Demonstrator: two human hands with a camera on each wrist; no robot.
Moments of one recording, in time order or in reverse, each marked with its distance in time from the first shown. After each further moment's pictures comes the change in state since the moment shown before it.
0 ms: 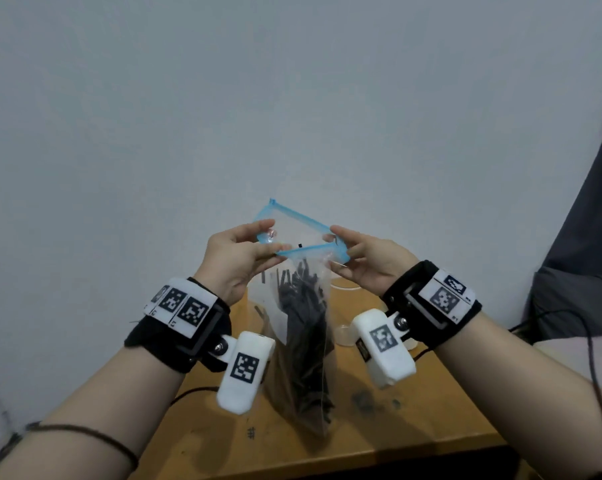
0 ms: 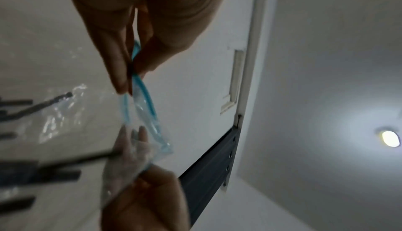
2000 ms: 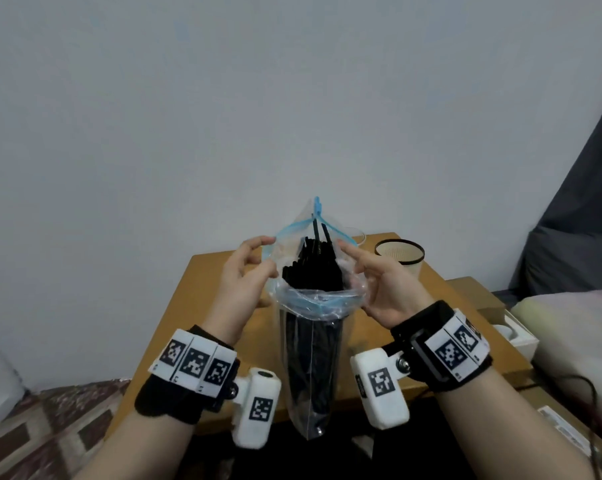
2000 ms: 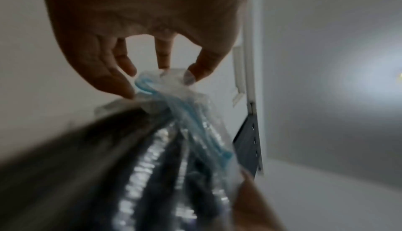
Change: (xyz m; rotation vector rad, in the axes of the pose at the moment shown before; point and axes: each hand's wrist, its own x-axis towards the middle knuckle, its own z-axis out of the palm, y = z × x) left_hand -0.047 -0.077 -0.033 0.406 -0.044 0.024; right_hand -0.041 0.067 -0.051 0.059 -0.073 0.086
